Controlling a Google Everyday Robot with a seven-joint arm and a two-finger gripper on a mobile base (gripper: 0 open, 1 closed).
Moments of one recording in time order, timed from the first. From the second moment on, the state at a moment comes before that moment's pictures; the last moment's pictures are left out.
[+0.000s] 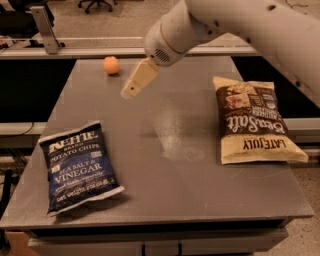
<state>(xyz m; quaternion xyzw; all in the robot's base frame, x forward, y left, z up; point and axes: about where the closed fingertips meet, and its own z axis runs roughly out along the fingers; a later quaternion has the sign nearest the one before) 0.629 0.046 0.949 -0.59 0.70 0.10 0.39</state>
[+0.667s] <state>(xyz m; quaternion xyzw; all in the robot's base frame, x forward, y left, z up) 0.705 0.128 0.916 -0.54 0.70 0.15 0.44</state>
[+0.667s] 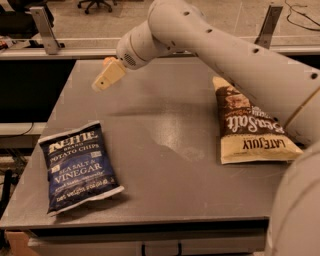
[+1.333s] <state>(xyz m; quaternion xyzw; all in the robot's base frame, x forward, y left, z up) 0.764 0.176 0.873 -0.51 0.71 0.18 0.45</state>
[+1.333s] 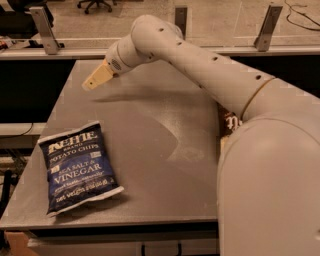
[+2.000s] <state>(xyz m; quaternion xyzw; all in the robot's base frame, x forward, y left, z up) 0.809 0.164 0.862 -0.48 0.73 0.16 0.47</state>
